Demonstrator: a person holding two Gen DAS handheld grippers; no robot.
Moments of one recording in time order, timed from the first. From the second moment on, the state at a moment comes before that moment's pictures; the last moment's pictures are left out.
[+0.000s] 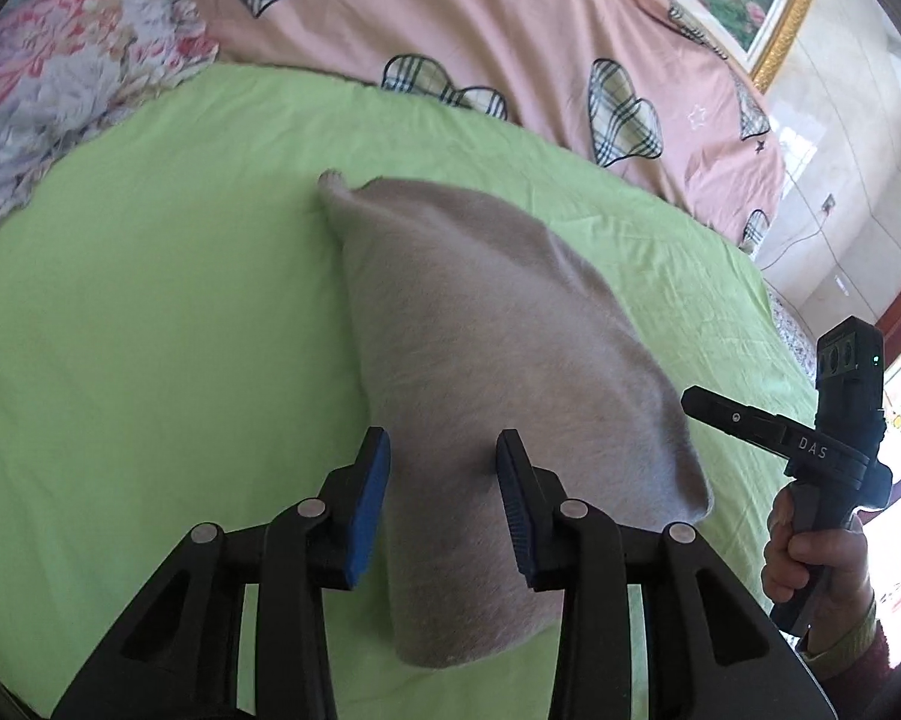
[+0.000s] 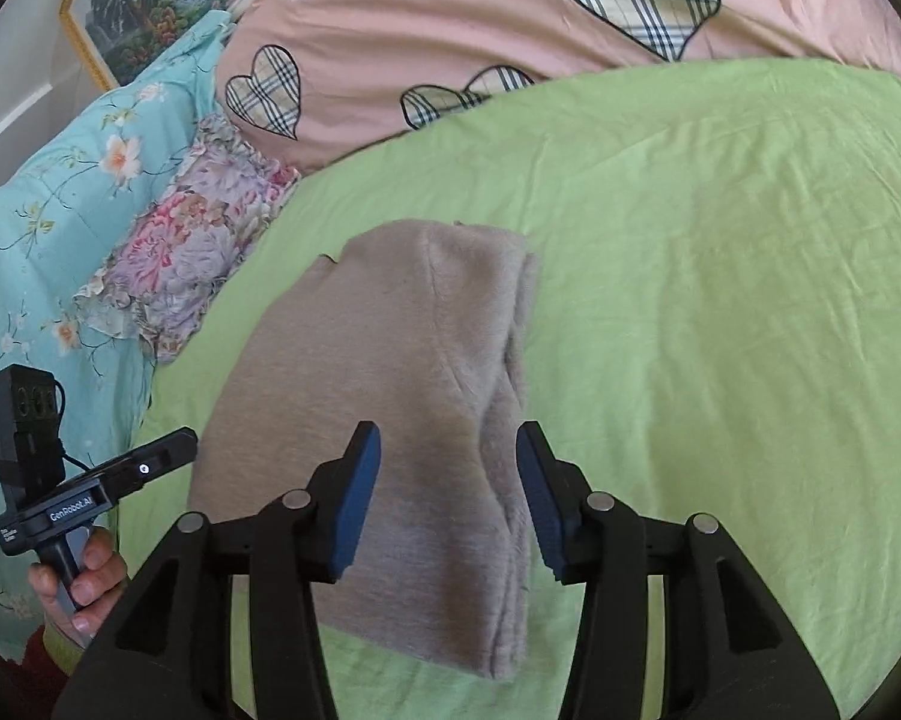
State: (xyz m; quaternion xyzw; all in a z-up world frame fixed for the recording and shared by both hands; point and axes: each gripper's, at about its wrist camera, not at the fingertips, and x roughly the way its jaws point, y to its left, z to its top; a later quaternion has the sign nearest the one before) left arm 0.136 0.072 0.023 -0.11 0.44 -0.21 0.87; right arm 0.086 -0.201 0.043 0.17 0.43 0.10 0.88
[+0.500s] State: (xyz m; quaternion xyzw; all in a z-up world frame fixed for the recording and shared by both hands) left arm 0.118 0.064 -0.031 -0.14 0.51 -0.20 0.82; right arm 0.091 -0.197 0.008 0.10 0.50 0.11 0.85
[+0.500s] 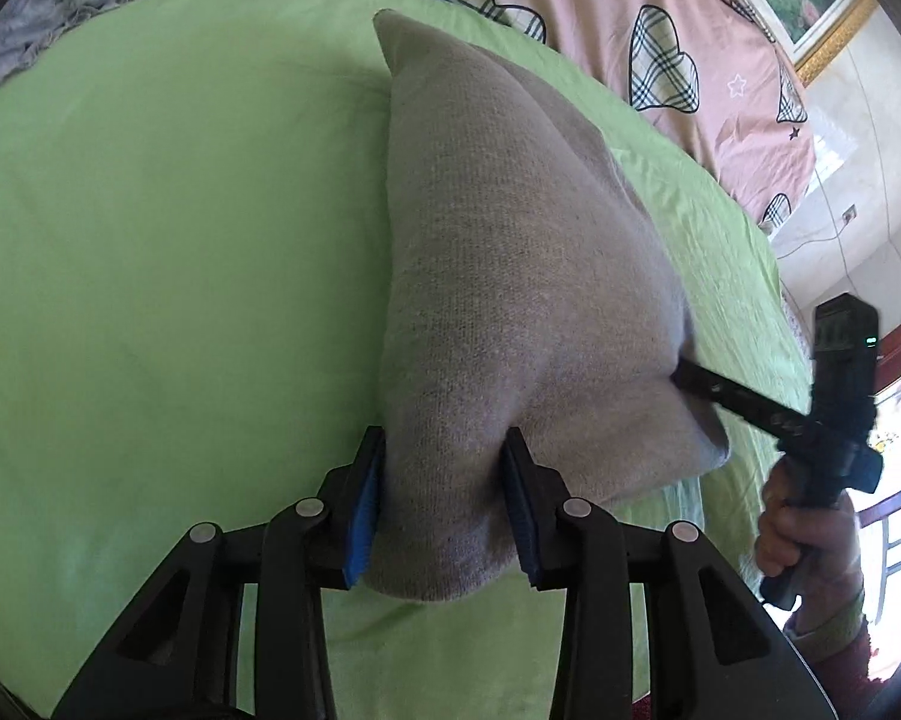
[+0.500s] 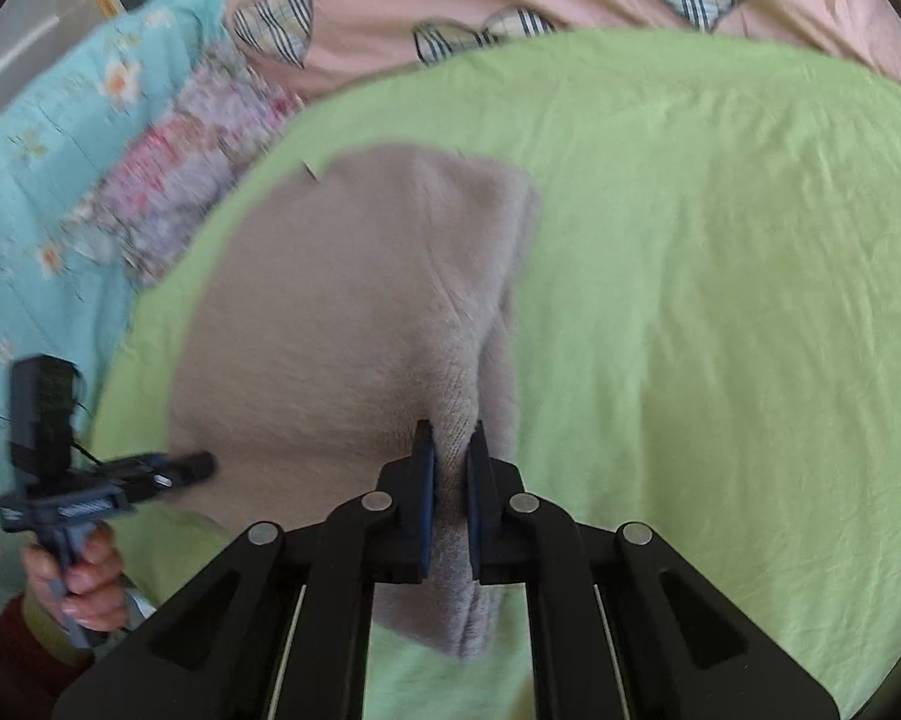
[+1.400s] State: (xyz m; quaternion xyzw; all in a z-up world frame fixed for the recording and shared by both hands) left arm 0.115 0.051 -0.014 -0.13 0.49 -0.24 0.83; right arm 0.062 -0.158 0.018 0.09 0.45 0.10 0.88
